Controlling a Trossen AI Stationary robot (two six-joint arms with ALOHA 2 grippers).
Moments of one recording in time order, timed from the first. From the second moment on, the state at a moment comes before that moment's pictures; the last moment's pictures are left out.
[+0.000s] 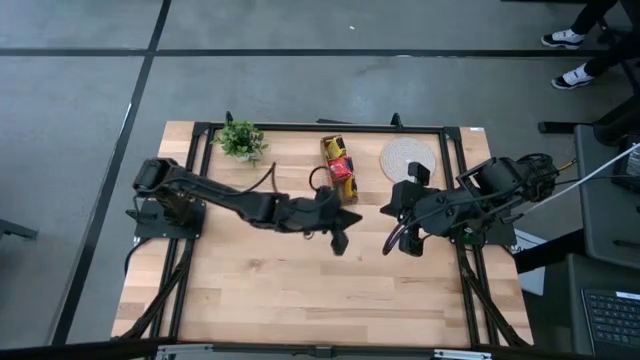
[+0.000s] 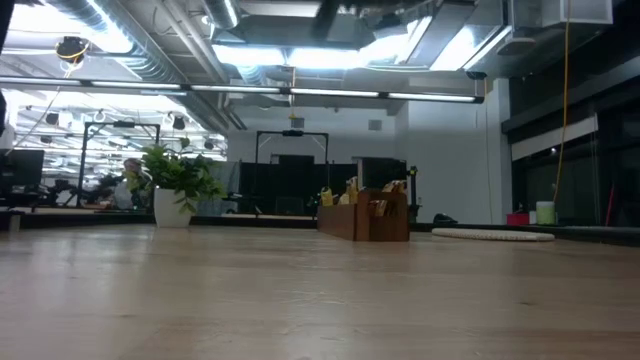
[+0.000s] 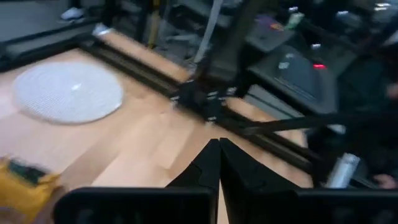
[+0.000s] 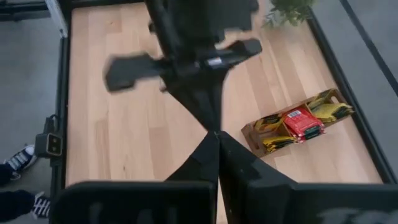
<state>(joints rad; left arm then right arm) -0.18 1.73 1.34 0.08 -0.39 -0.55 0.46 1.59 2.12 -1.47 0.45 0.49</state>
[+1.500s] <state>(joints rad) -0.16 1.40 1.32 -0.12 -0.31 -0.05 0.18 1.20 1.19 -0.67 0.01 0.15</state>
